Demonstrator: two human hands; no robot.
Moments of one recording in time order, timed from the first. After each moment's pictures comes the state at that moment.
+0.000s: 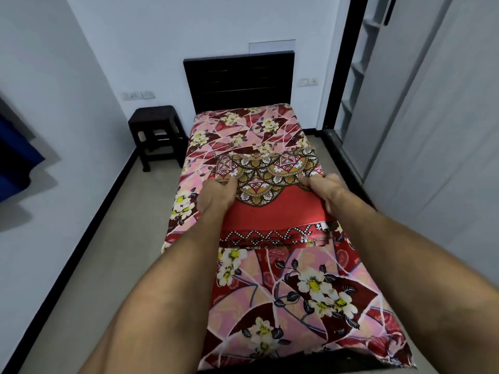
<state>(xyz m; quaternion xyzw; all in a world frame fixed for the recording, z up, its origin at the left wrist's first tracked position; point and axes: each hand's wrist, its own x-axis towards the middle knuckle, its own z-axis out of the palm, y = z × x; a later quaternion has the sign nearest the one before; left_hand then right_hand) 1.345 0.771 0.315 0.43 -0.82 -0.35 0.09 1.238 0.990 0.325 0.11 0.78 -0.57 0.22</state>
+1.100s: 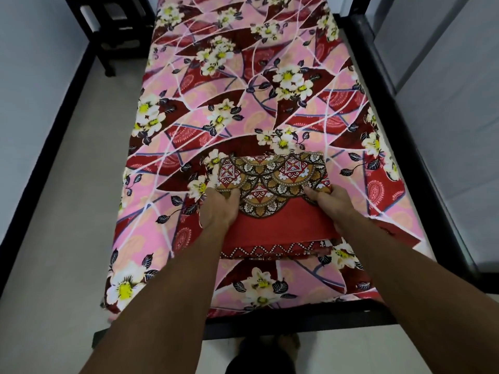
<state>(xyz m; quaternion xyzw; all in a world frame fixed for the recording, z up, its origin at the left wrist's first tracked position) 1.350 0.770 -0.038 0.46 -0.82 -0.34 -0.05 1.233 1.001 -0.043 0.15 0.78 -0.54 0.28</state>
